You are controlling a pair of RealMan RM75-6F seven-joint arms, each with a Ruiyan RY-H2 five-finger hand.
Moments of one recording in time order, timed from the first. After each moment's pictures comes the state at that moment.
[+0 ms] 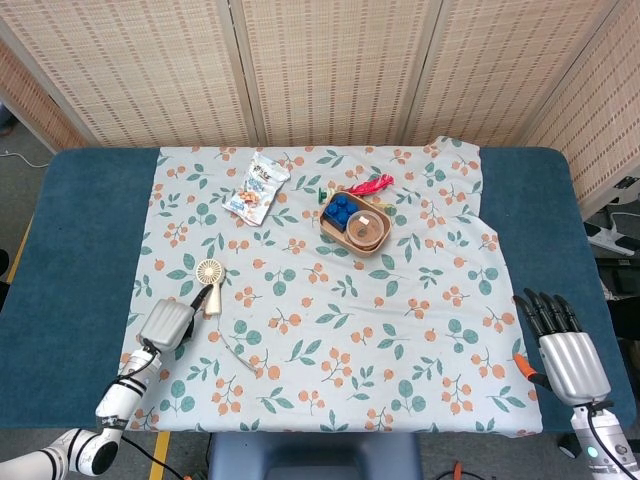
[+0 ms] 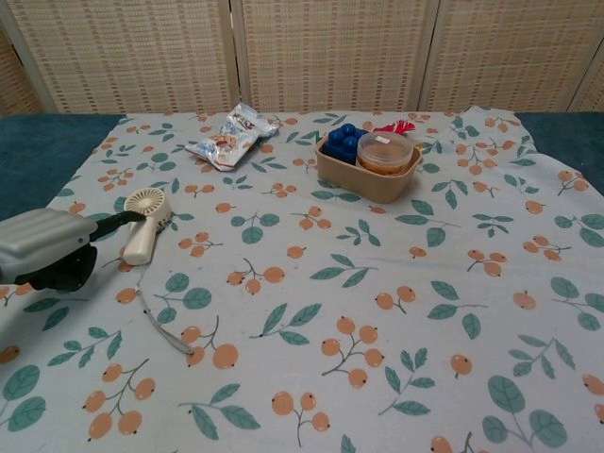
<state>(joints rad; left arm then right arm) -0.50 -1.61 -0.07 -1.18 1.35 0.98 0.28 0.08 -1.12 0.00 -1.67 -1.55 1.43 -0.15</state>
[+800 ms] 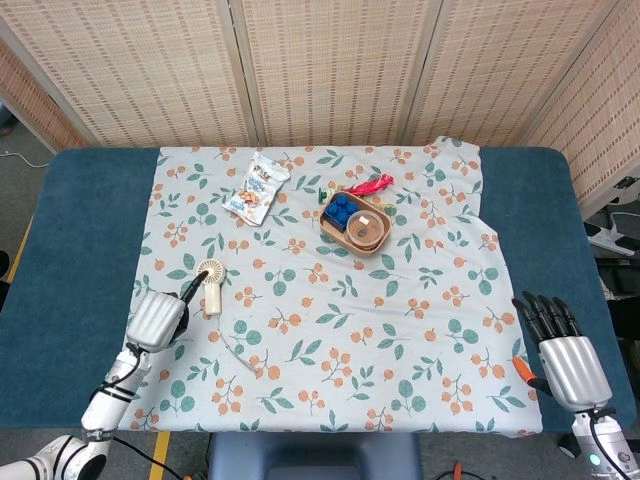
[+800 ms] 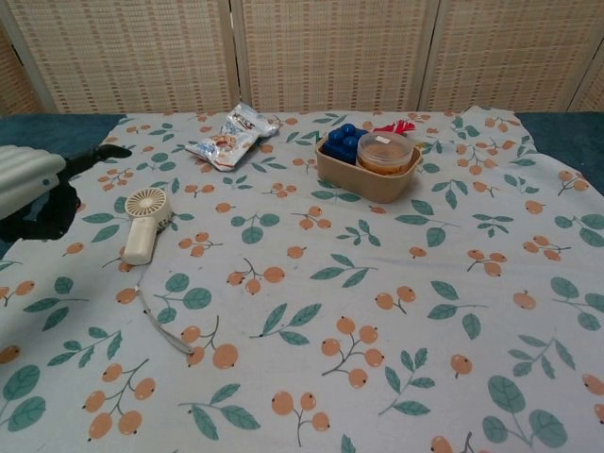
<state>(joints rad) -0.46 -1.52 -0.06 -1.32 1.51 1.28 0.22 0.07 -1.11 -0.01 -1.68 -1.60 1.46 -0.15</state>
